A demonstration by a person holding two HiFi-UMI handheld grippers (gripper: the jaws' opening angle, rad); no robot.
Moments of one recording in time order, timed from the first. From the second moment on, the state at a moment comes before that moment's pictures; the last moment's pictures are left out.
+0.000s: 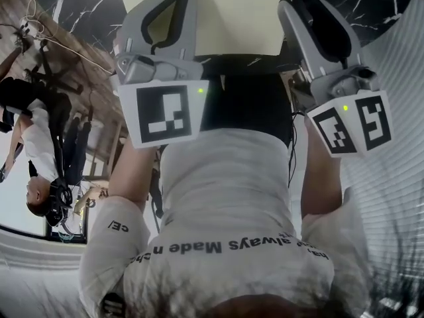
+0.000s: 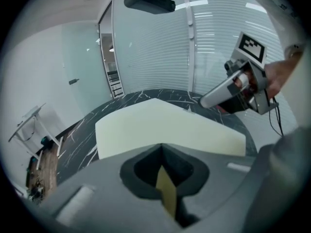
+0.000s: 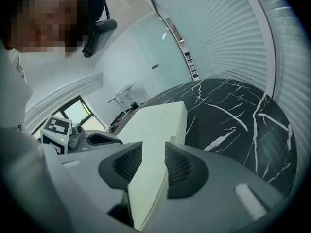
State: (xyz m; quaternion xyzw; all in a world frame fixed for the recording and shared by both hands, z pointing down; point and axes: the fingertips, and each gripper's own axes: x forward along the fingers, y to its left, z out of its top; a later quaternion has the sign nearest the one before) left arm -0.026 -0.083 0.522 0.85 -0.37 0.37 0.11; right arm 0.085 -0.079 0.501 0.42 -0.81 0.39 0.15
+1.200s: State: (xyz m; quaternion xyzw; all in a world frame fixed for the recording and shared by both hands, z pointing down) left arm -0.024 -0.080 0.544 0.82 -0.37 0.42 0.09; right arm 0.086 -0.078 0.526 0.44 -0.77 0.46 0.10
